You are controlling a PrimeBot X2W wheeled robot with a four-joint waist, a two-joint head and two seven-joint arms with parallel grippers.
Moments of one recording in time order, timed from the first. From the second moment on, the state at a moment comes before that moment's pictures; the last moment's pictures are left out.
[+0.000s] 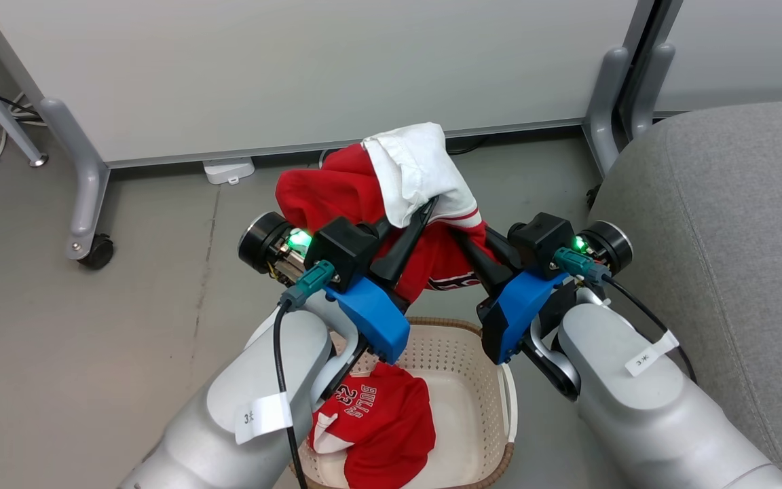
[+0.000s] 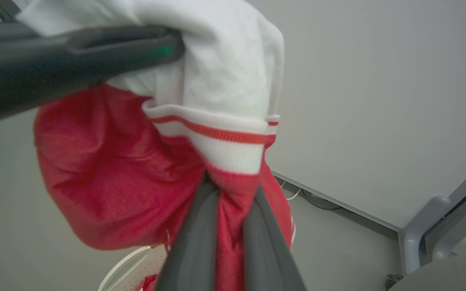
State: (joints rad) left arm -0.70 0.11 -0.80 0.58 -0.45 -0.13 -0.26; right arm -0.75 -0.10 0.63 0.79 0.31 0.13 -0.26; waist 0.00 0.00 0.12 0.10
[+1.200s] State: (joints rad) left arm -0.70 0.13 -0.77 0.60 -0.40 -0.12 -0.26; right arm -0.72 -0.10 0.53 0.72 0.34 0.13 -0.26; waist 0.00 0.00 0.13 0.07
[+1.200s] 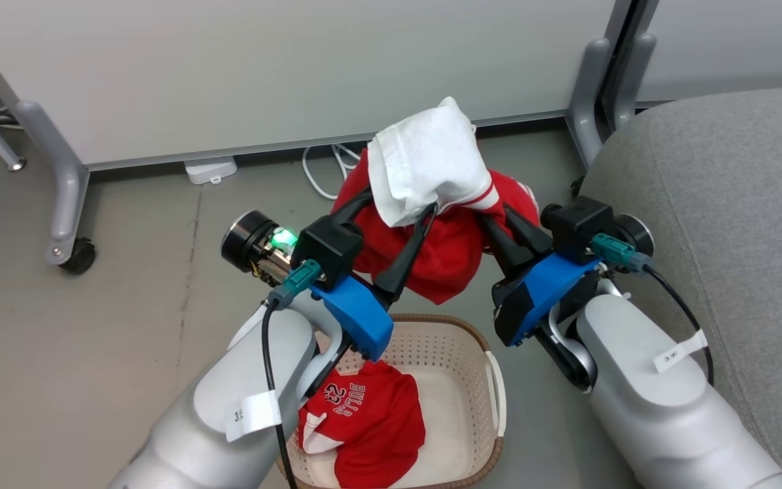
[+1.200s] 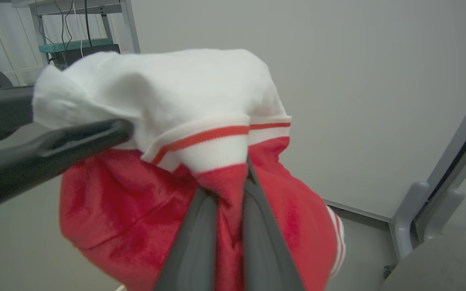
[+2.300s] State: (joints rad) left arm -0.64 0.12 -0.81 0.53 -0.34 -0.12 -0.26; right arm -0.38 -0.16 0.10 0.39 0.22 0.13 -0.26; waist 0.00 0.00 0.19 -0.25
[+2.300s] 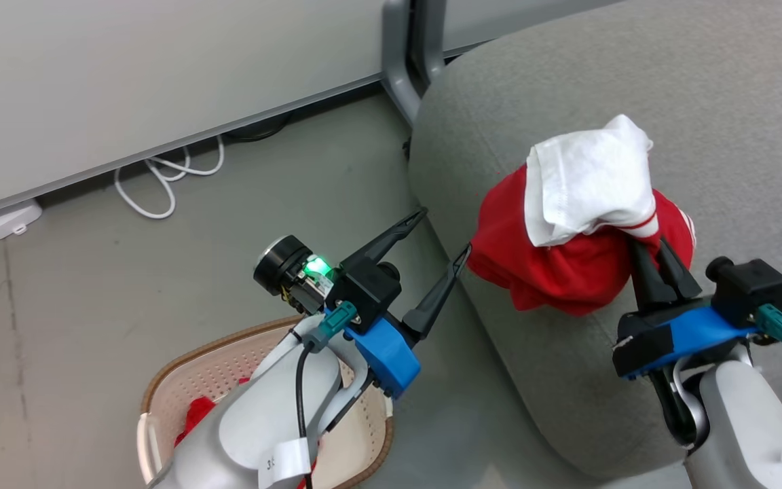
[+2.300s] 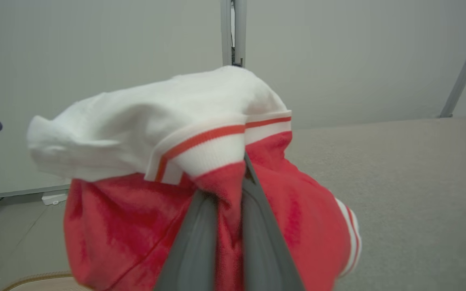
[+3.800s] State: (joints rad) left arm -0.85 0.21 -0.82 0.38 -0.24 -0.11 -0.21; right arm -0.93 -0.32 -0.40 0.23 0.17 0.13 -0.26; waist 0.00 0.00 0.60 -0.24
